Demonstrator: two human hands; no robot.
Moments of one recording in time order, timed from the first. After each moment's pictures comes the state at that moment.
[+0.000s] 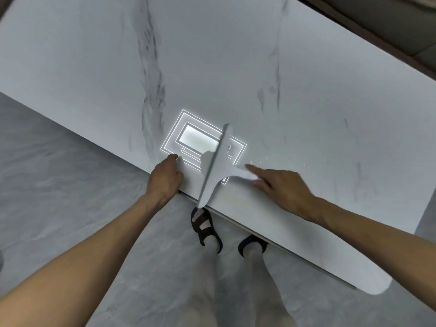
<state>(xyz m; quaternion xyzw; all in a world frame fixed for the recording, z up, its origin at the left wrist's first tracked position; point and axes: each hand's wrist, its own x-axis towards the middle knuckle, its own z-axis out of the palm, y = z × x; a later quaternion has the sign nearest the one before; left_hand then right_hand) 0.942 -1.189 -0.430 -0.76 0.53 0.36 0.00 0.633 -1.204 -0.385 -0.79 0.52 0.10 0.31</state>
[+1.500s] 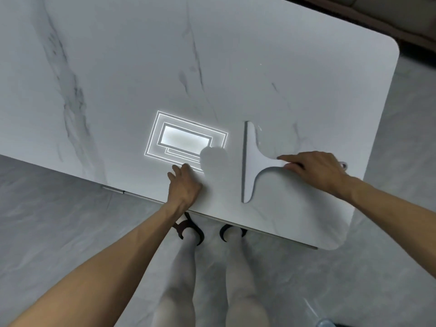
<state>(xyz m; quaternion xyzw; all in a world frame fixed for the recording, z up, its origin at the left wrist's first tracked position) 0.720 -1.152 -0.425 -0.71 0.55 0.42 0.13 0.376 -1.153 -0.404 -0.75 0.61 0.14 0.23</state>
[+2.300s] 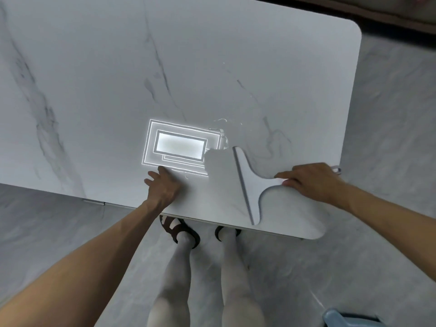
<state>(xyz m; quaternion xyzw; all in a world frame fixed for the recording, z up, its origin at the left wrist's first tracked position) 0.695 -1.159 -0.440 -0.76 0.47 0.41 0.17 0.312 -1.094 -0.397 -0.77 0.57 0.17 0.26</state>
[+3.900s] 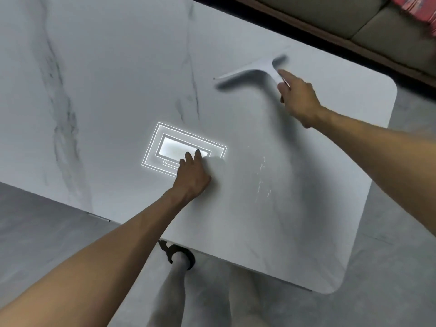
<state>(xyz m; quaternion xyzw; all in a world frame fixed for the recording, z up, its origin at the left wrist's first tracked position) 0.673 -1.257 -0.442 -0.67 0.61 0.41 0.12 0.404 -1.392 -0.385 -0.57 0.75 -0.09 0.32</state>
